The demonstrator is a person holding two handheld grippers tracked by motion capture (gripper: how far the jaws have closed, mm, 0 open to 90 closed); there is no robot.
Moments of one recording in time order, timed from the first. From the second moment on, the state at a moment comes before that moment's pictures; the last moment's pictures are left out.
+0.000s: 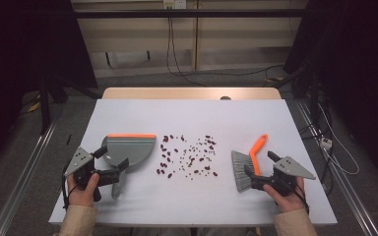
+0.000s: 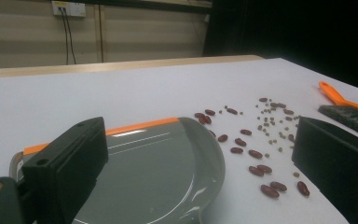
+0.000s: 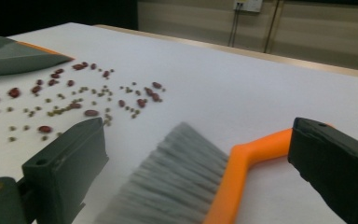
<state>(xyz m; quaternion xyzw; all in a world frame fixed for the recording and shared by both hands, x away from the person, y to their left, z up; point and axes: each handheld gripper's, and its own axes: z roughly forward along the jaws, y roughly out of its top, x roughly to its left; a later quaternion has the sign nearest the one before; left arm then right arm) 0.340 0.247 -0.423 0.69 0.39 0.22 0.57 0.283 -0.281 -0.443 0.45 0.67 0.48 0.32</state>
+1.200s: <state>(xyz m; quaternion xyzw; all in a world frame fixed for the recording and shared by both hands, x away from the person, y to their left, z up) 0.344 0.251 -0.426 0.69 0.40 0.21 0.57 0.366 -0.280 -0.459 0.63 0.67 0.30 0.25</state>
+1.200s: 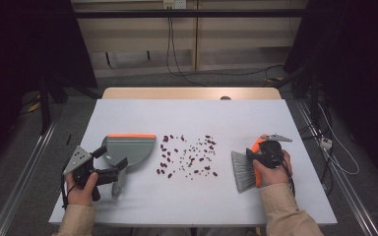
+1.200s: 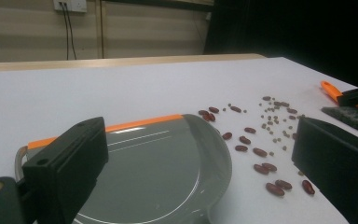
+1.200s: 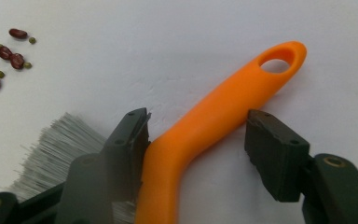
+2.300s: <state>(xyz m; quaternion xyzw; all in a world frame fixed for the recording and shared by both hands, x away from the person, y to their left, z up) 0.346 0.251 -0.425 0.69 0.40 0.22 0.56 0.377 -0.267 -0.455 0.62 0.71 0.28 0.20</state>
